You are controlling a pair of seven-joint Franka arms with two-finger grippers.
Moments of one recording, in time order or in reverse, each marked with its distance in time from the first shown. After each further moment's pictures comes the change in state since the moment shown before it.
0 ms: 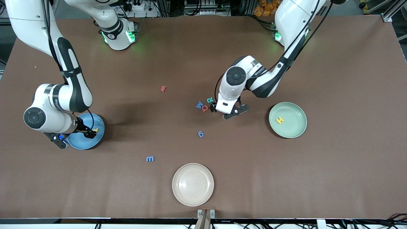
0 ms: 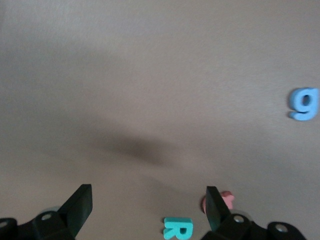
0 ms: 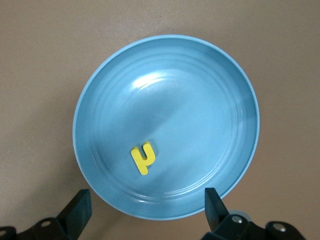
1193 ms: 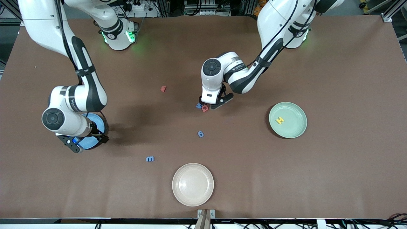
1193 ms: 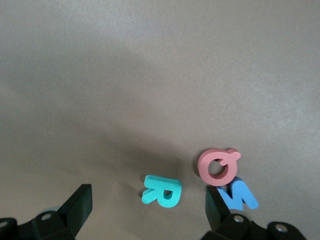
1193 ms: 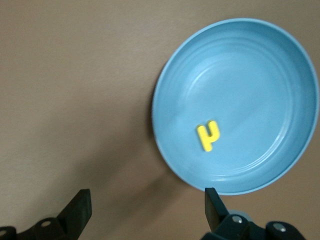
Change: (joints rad) left arm -0.094 0.089 -0.041 0.050 0.088 -0.025 -0.267; right arm 0.109 0.032 0.012 0.070 0.039 0.017 0.105
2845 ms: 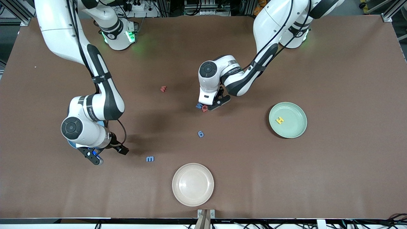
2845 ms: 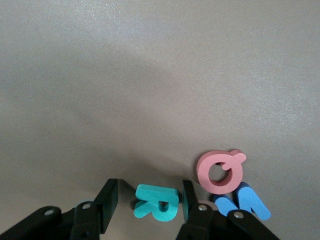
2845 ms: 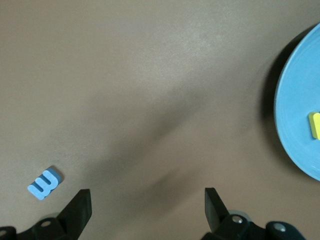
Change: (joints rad) left arm -0.014 0.057 0.002 0.037 0.062 0.004 0.001; right arm 0.044 0.122 0.061 0.211 0.088 -0.001 0.003
